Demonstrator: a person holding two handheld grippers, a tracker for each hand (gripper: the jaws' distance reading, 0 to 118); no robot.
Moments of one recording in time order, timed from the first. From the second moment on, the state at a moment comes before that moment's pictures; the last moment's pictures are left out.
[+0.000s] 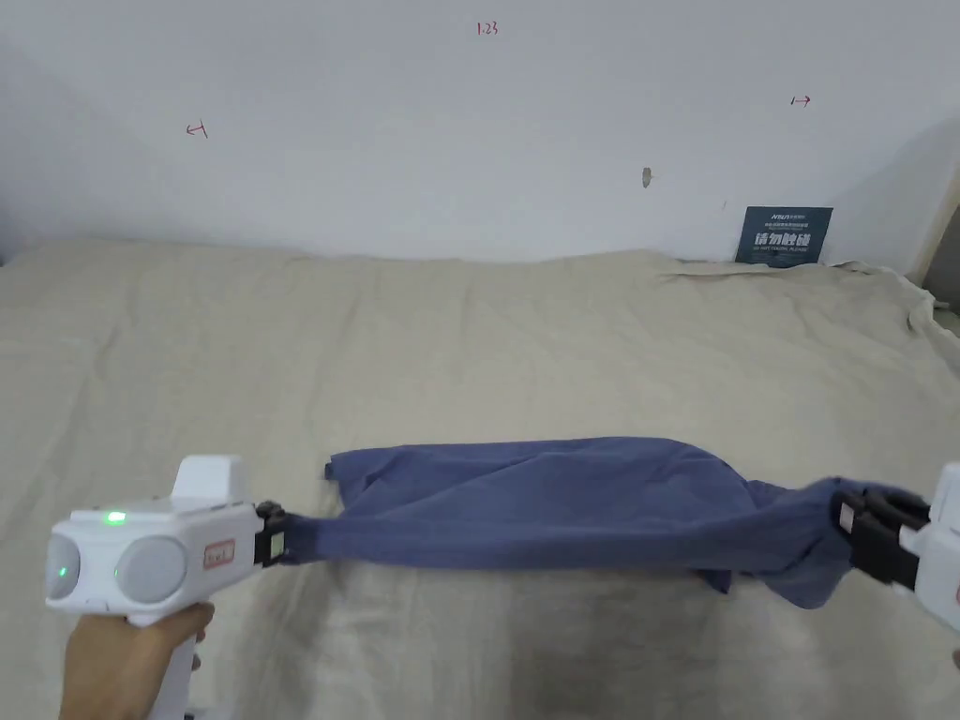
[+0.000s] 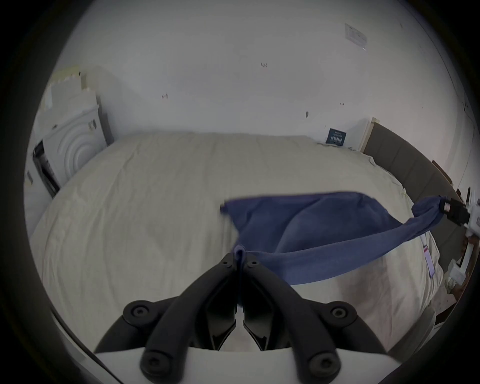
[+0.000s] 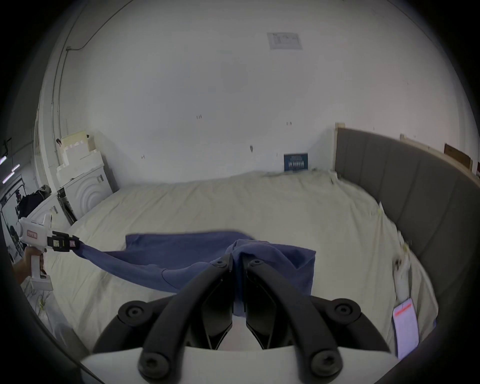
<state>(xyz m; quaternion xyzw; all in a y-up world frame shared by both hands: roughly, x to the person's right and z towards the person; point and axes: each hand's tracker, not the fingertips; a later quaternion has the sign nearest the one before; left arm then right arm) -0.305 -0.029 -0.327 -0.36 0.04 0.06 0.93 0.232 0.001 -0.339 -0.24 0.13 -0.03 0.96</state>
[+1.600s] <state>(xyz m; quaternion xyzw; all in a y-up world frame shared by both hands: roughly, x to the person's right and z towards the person) -0.266 -0.097 -0.151 -0.40 0.11 0.06 0.91 0.248 -0.070 -0.173 -0.35 0.03 -0.05 0.94</state>
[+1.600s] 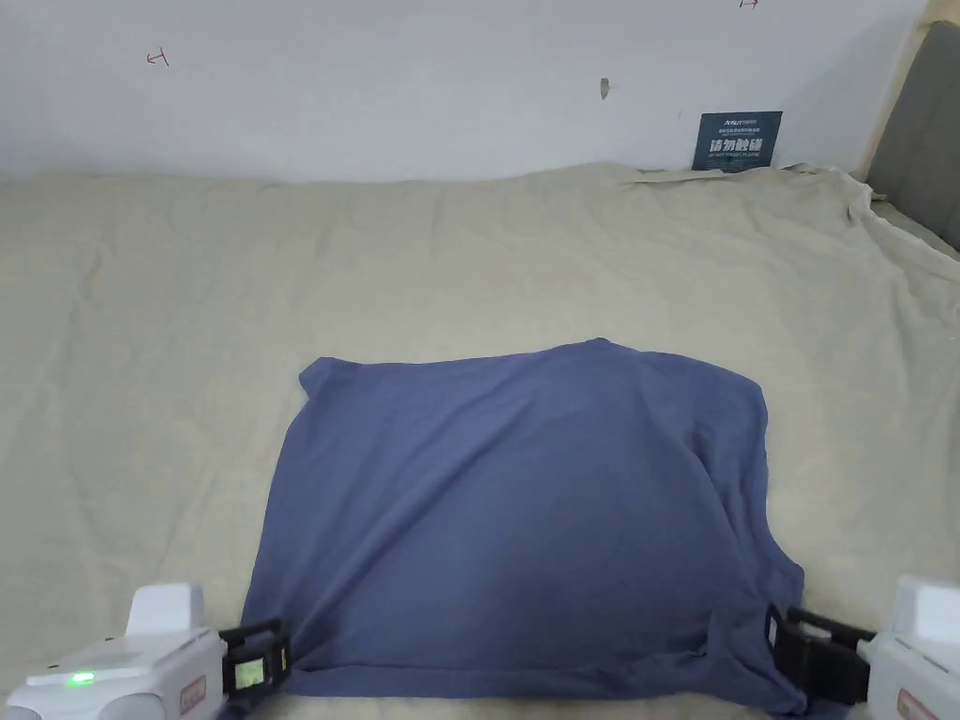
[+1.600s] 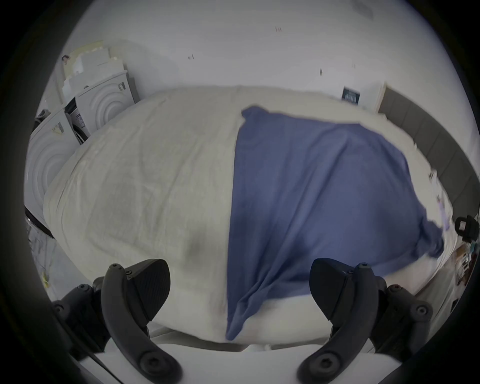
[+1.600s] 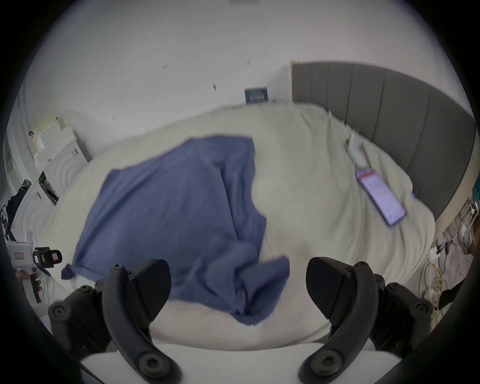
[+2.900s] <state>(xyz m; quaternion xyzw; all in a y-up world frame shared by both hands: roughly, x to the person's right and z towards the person) -0.268 -0.104 -0.154 -0.45 0.11 0.08 0.88 0.220 -0.006 -0.167 -0.22 0.04 -0.03 0.97</state>
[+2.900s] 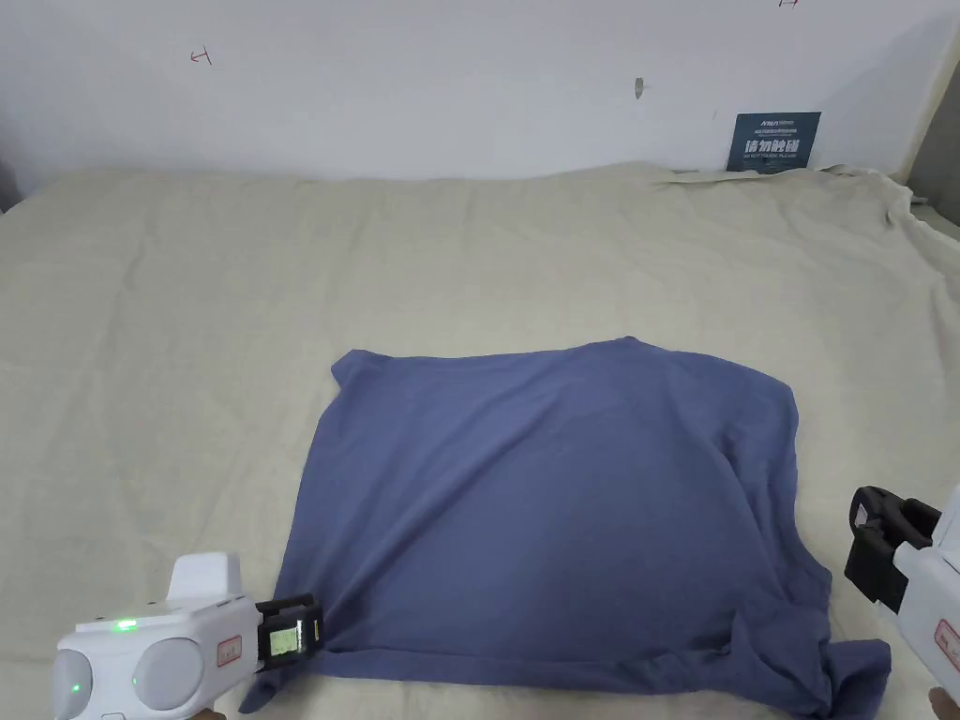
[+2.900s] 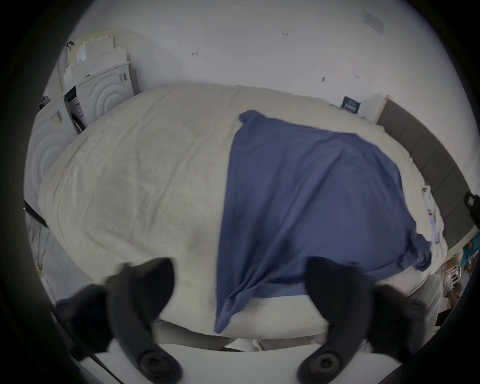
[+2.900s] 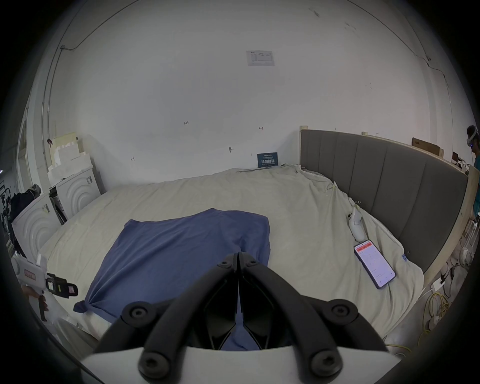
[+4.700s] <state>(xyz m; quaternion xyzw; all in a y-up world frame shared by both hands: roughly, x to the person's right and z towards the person) -0.289 -0.096 -0.172 -0.42 0.07 0.12 0.90 0.243 -0.069 -0.197 -0.37 0.06 -0.02 0.93</state>
